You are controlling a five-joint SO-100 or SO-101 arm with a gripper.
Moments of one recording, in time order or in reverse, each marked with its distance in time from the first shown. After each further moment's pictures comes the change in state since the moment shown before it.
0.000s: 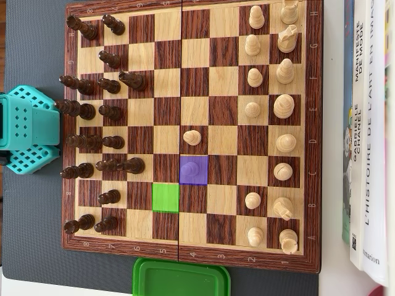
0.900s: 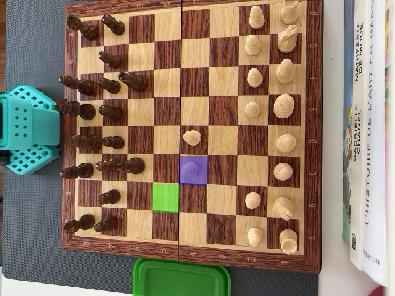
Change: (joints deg) arm 0.0 0.0 0.0 0.2 0.0
